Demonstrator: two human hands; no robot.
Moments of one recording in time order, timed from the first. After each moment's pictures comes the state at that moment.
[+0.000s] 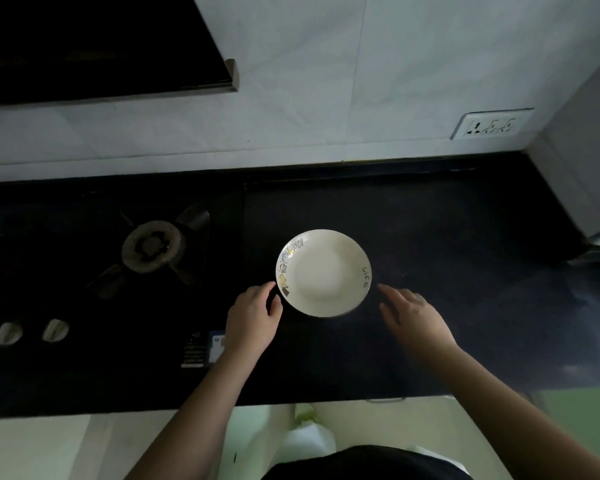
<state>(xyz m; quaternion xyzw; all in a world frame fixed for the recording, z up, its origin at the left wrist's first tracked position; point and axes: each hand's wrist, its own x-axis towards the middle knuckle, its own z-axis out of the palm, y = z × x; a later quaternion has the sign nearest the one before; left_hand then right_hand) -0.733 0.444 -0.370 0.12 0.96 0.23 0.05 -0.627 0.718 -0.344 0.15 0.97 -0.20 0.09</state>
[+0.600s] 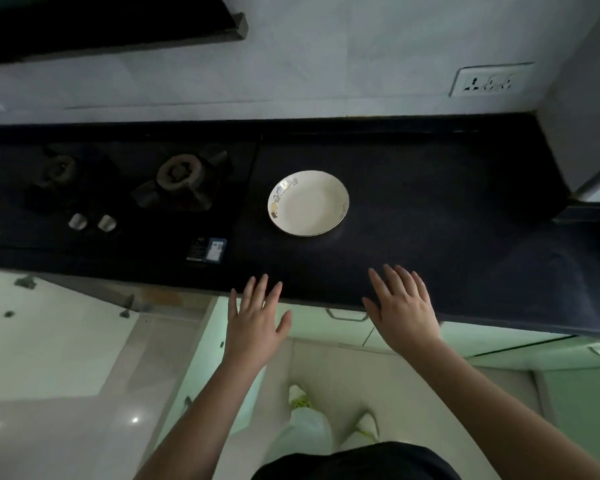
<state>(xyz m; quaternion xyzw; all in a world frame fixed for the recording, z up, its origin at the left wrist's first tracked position) -0.496 0.474 -0.347 0.12 0.99 0.02 0.07 -0.467 0.741 -0.338 0.01 1.00 -0.07 0.03</state>
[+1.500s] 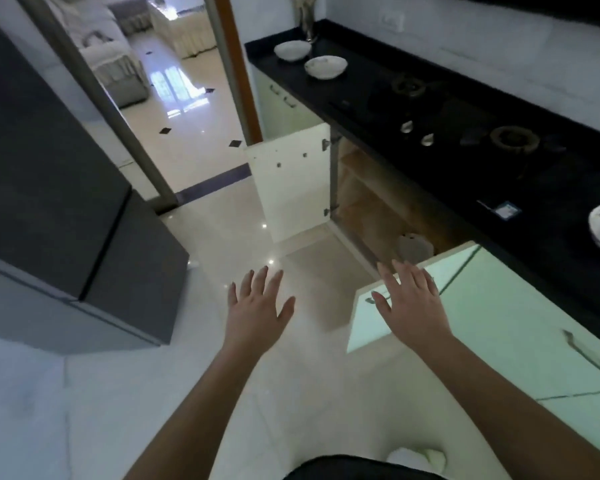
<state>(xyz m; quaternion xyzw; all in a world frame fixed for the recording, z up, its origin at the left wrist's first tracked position) -0.081 0.174 -0.300 -0.34 0.94 0.08 0.02 -0.269 0.375 -0.295 -0.41 0.91 -0.03 0.02</state>
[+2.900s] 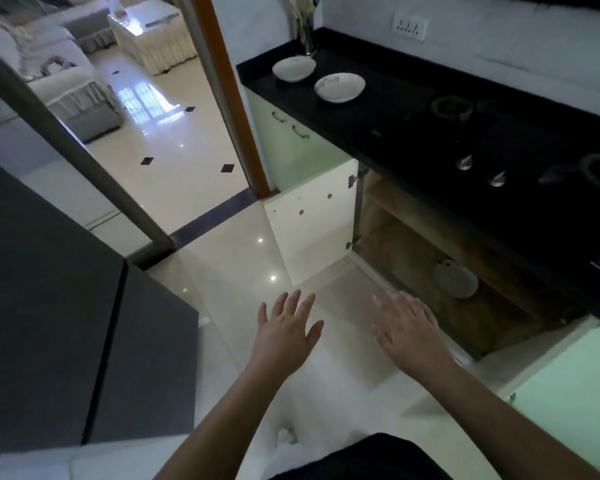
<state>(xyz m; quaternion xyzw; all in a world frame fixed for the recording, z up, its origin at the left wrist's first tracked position) -0.209 -0.101 -0.308 -0.22 0.96 0.11 0.11 -0.346 0.099 -0.336 -0.38 0.92 -0.05 0.12</state>
